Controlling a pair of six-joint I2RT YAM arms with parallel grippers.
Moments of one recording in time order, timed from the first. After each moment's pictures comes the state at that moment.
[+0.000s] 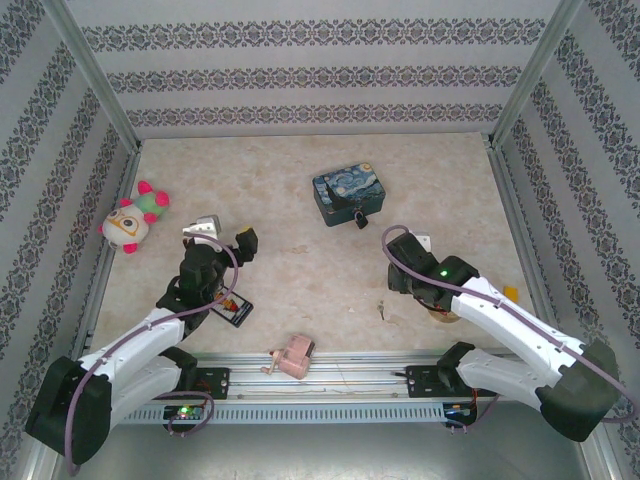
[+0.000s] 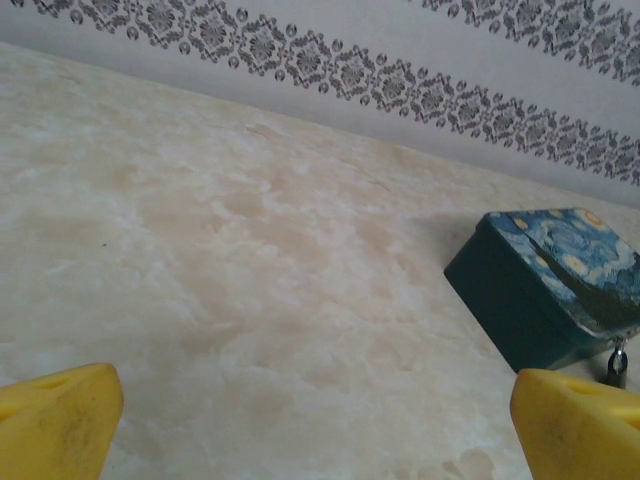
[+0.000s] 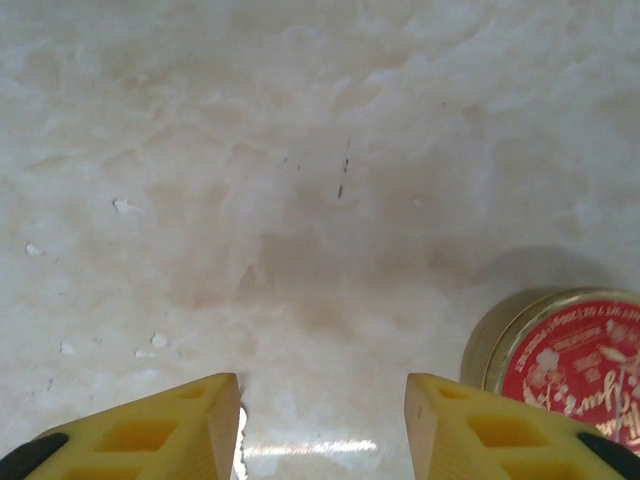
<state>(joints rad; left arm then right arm) -0.39 0.95 0.32 0.36 -0.29 -0.42 0.65 1.03 0.77 -0.89 0.30 0.67</state>
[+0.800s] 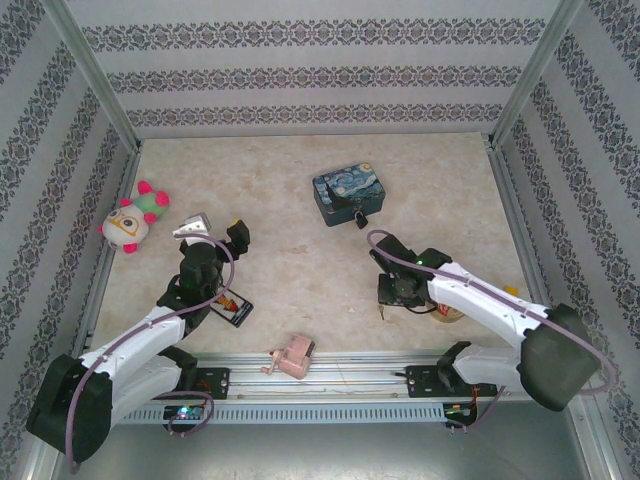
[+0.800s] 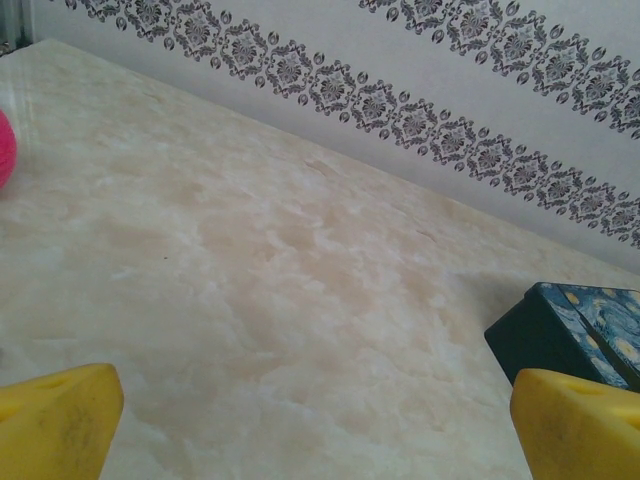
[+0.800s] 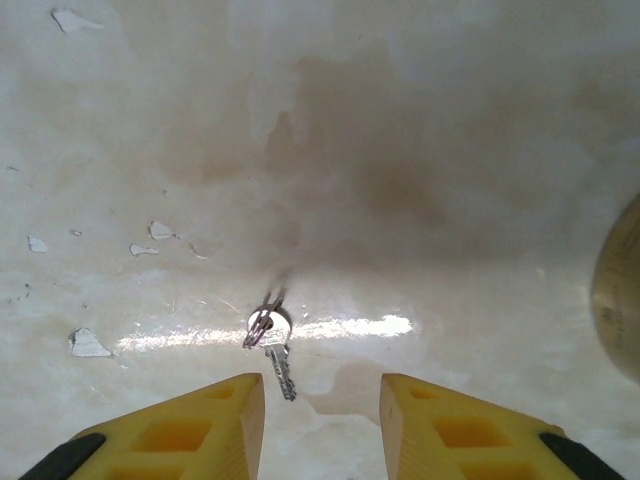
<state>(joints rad) -0.39 0.96 0.33 0.37 -0.42 -0.51 0.65 1.24 0.76 -0.89 0.08 0.76</state>
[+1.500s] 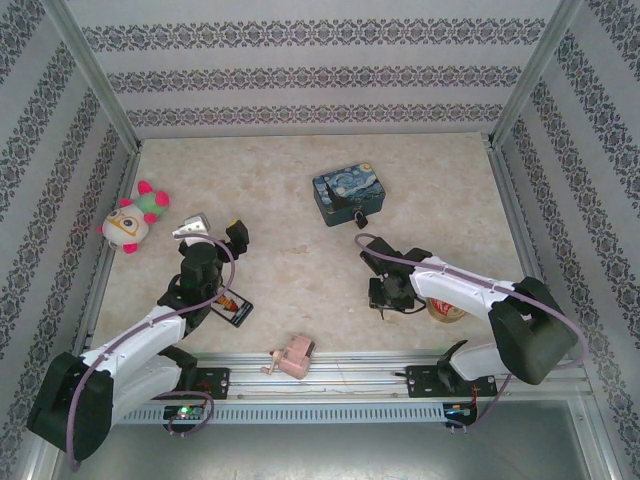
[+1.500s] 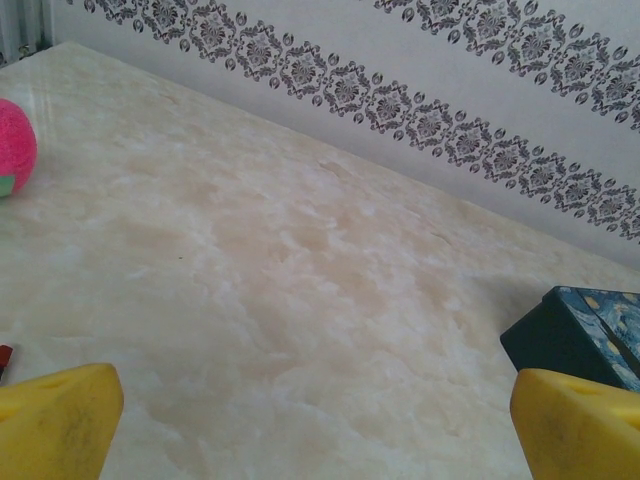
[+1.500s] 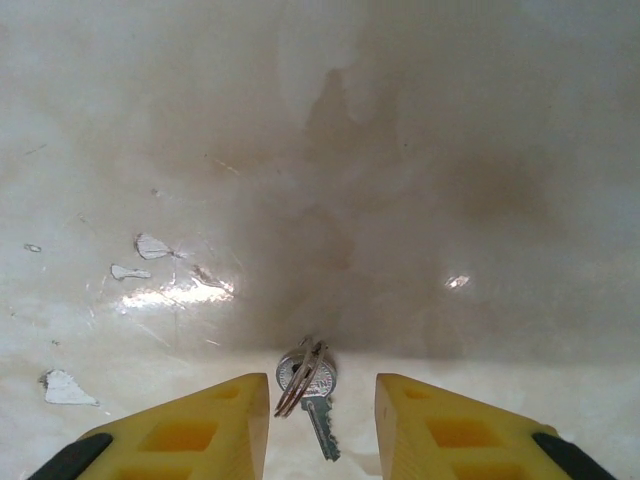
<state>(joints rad) -0.39 0.97 0.33 0.37 -0.45 -0.51 0.65 1.39 0.72 -0.77 0.00 0.77</state>
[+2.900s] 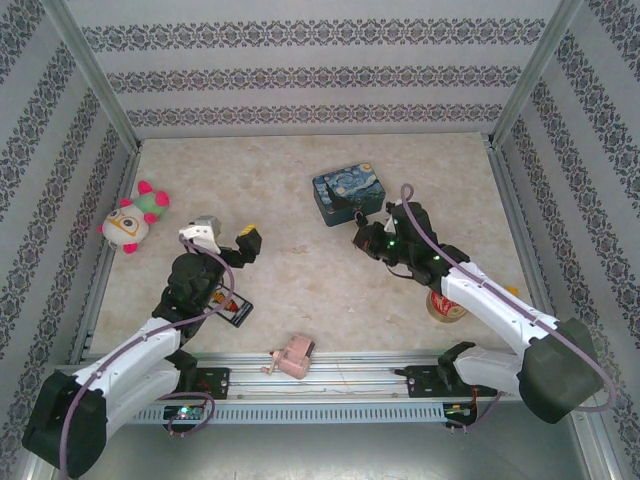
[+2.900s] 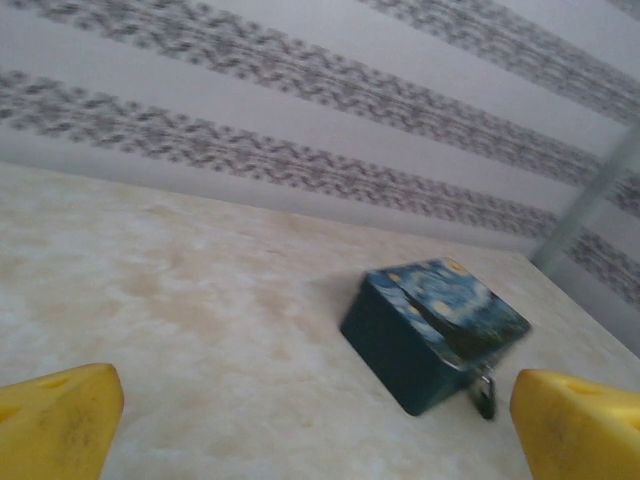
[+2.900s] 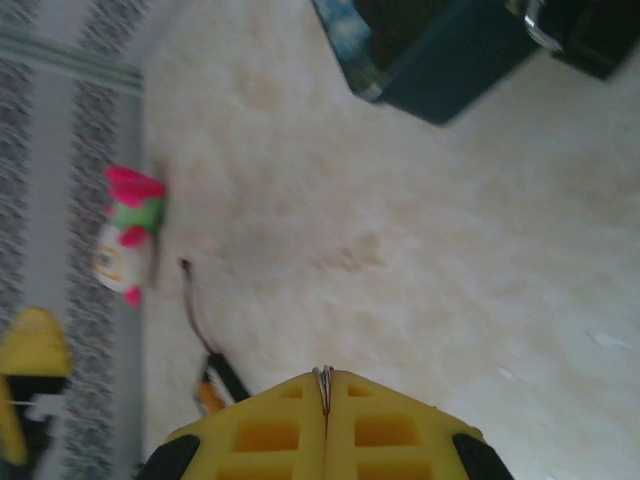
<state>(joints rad) -0.39 0.88 0.26 0.58 -0.07 -0.34 0.48 1.17 0.74 -0.14 -0.29 1.00</state>
